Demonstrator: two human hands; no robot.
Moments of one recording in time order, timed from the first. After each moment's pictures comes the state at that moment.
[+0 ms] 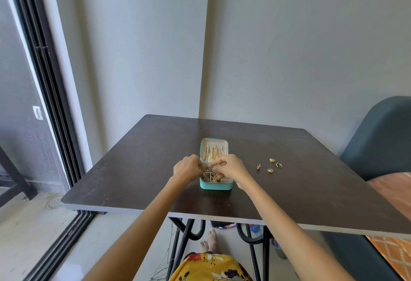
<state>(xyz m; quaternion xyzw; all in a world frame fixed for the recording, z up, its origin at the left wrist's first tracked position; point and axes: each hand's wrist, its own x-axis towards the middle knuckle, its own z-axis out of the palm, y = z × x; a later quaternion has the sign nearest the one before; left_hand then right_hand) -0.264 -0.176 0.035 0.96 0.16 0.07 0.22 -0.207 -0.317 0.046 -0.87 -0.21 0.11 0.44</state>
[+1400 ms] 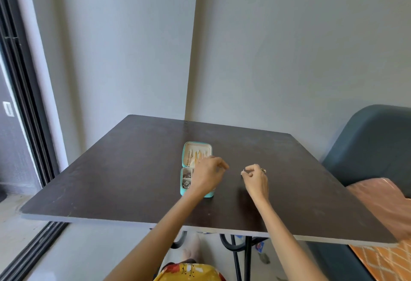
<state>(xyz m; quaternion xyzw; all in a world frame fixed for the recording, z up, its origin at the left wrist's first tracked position) -0.224 -0.262 0.036 0.91 0.04 0.23 0.33 -0.150 -0.406 0.008 -0.89 -0.05 -0.11 0.44</state>
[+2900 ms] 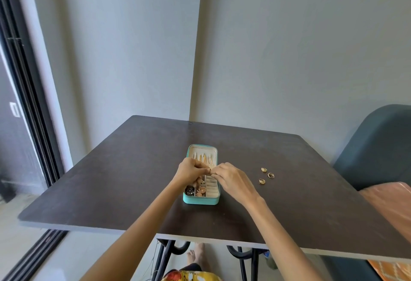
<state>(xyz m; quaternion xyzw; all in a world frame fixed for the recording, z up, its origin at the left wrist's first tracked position) -0.215 -0.197 0.027 0.82 0.15 0.12 0.54 -0.154 -0.357 0.020 -0.83 -0.49 -0.19 0.18</state>
